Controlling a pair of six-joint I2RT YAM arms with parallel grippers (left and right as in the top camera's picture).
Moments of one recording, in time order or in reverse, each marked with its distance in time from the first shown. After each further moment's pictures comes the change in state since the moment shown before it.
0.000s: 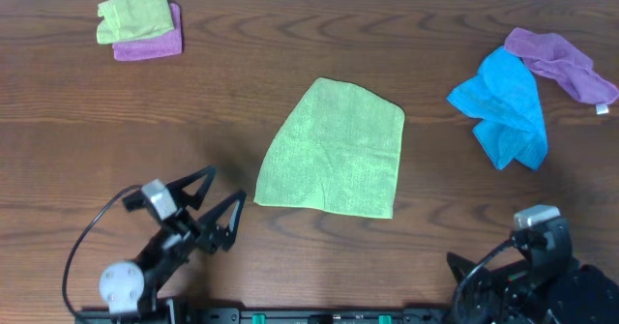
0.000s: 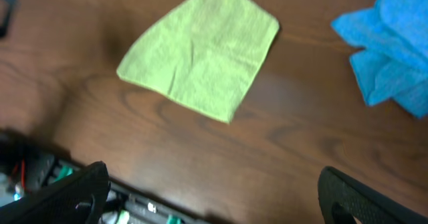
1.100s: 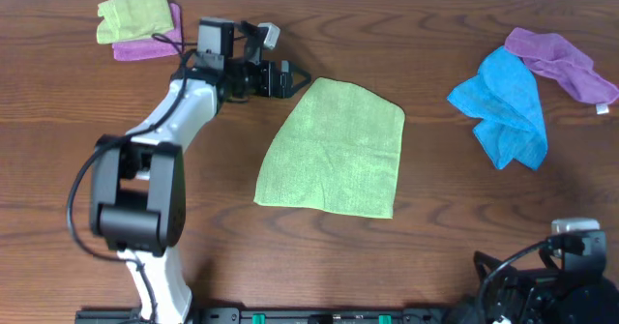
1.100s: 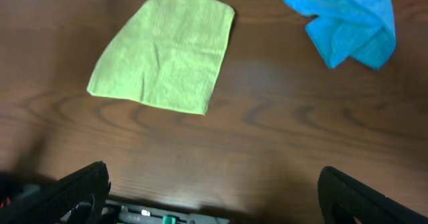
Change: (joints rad) left arm -0.277 1.839 1.322 -0.510 -0.003 0.580; right arm 0.000 -0.029 0.030 -0.132 0.106 0.200
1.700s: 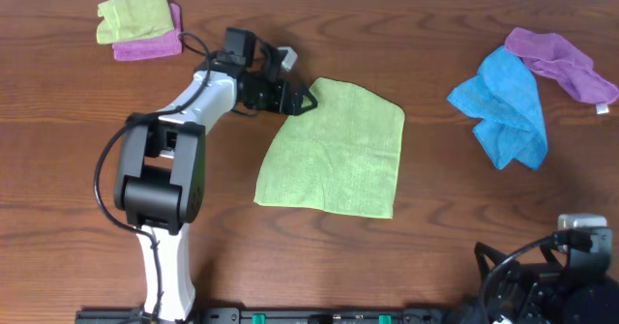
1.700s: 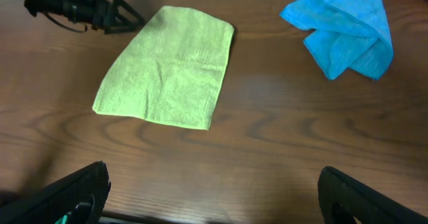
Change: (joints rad) left arm -0.061 0.142 0.101 -0.267 -0.087 0.152; right arm 0.000 0.000 0.000 0.040 0.034 0.020
